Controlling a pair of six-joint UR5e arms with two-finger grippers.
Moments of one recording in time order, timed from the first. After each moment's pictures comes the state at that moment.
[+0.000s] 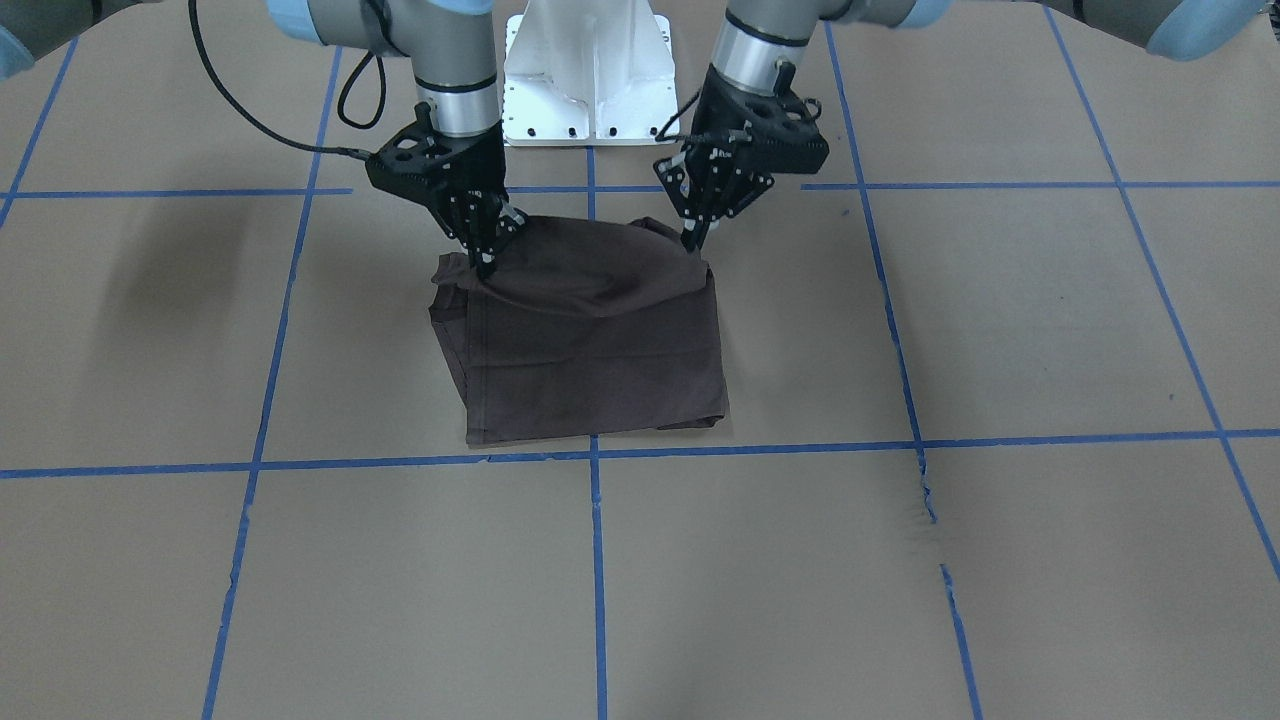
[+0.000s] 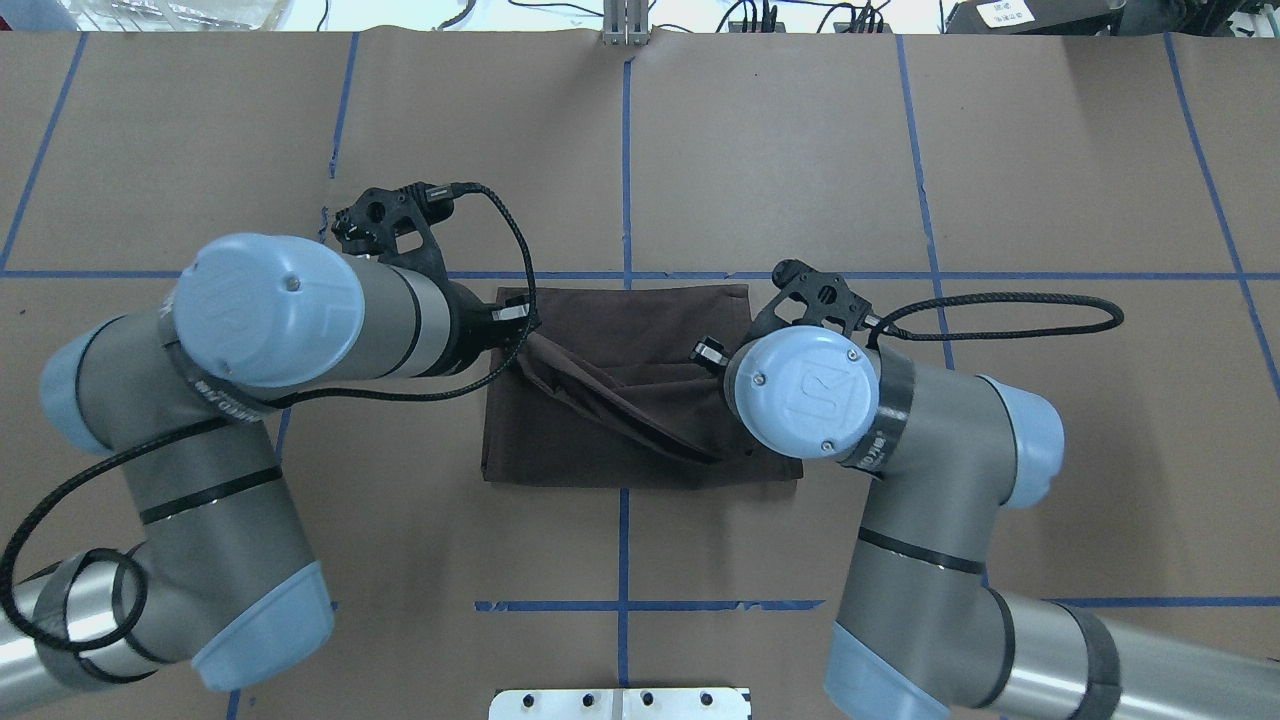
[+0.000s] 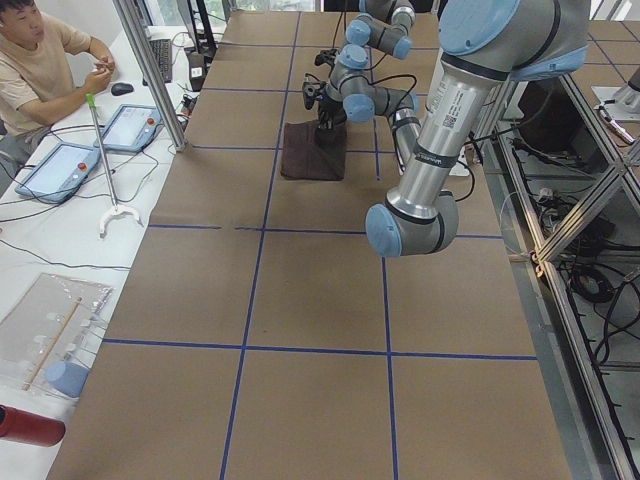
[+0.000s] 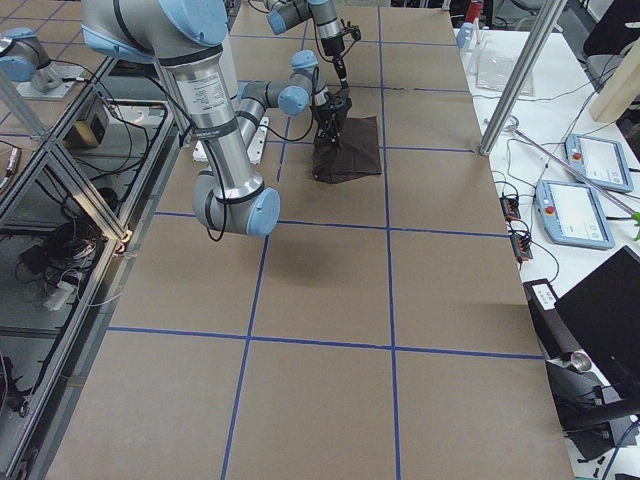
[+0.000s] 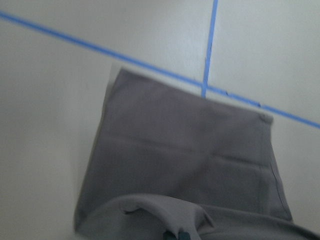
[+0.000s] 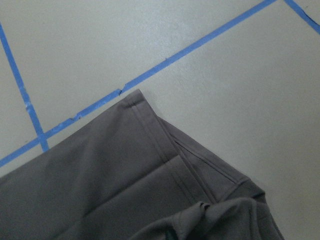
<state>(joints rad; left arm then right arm) -0.53 -2.11 -1.96 -1.71 -1.66 -1.50 0.41 -1.02 1.90 -1.66 1.49 1.84</state>
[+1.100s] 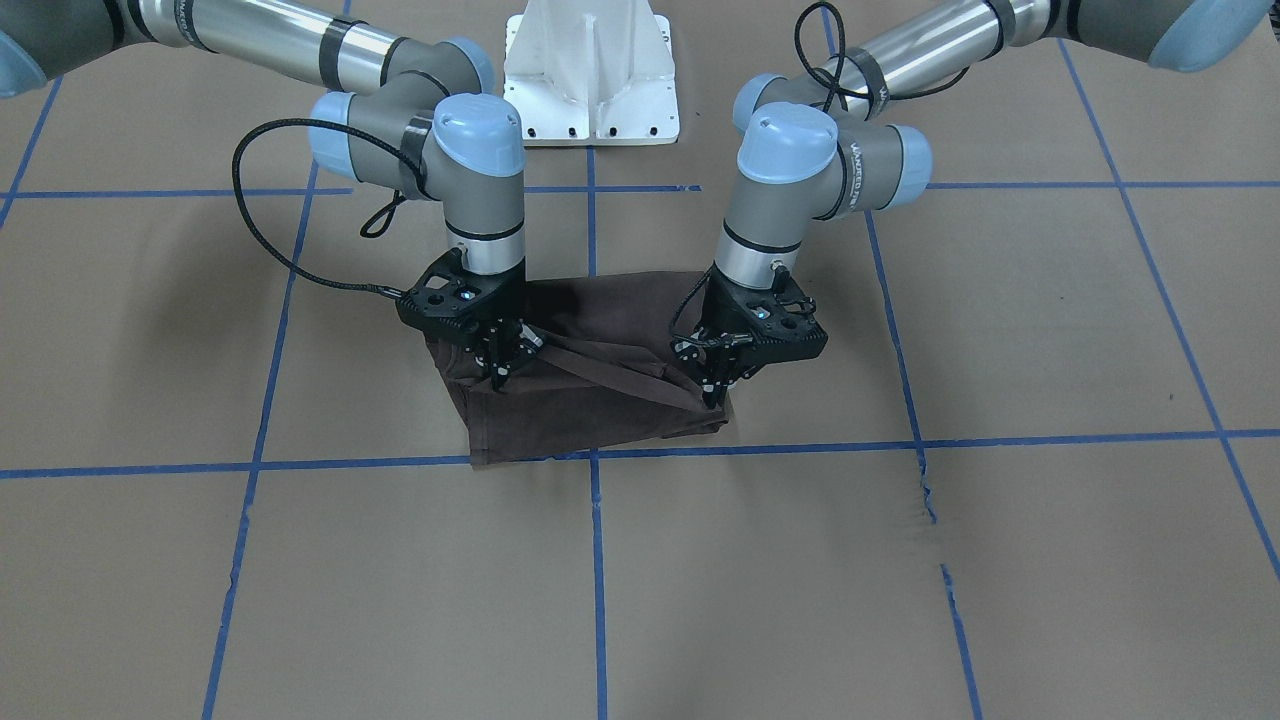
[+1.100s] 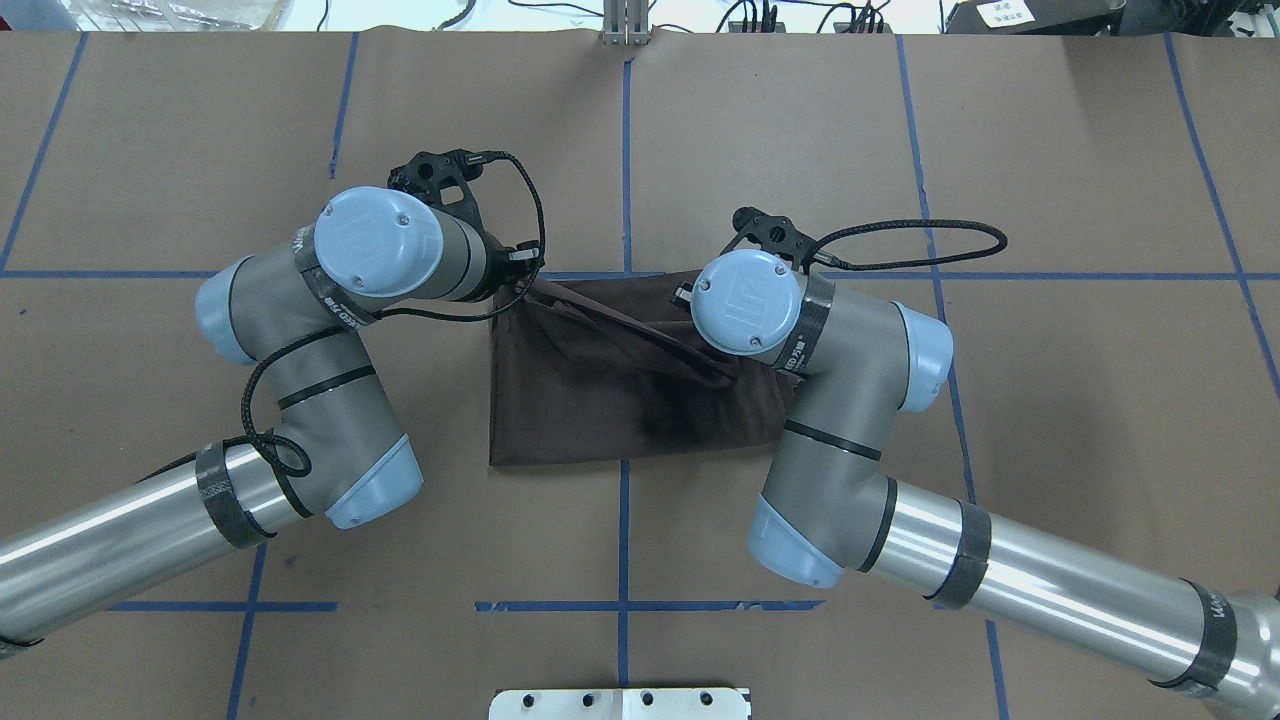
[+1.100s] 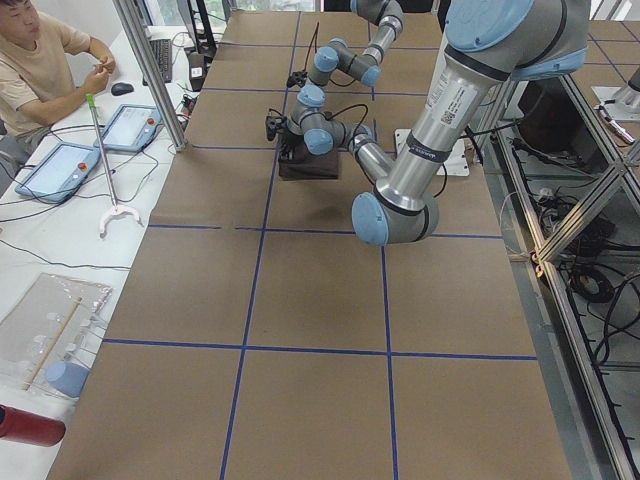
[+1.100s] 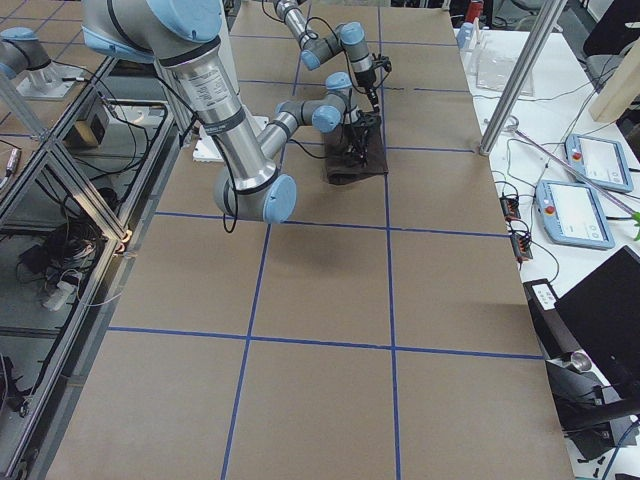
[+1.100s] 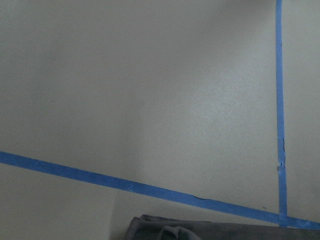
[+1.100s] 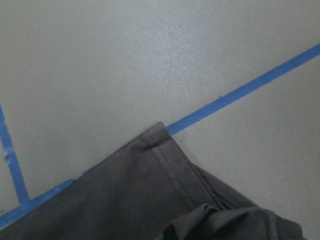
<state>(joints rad) -0.61 -2.20 -1.54 -1.97 -1.66 -1.41 0.50 -0.91 1.57 -1.47 1.55 1.69</state>
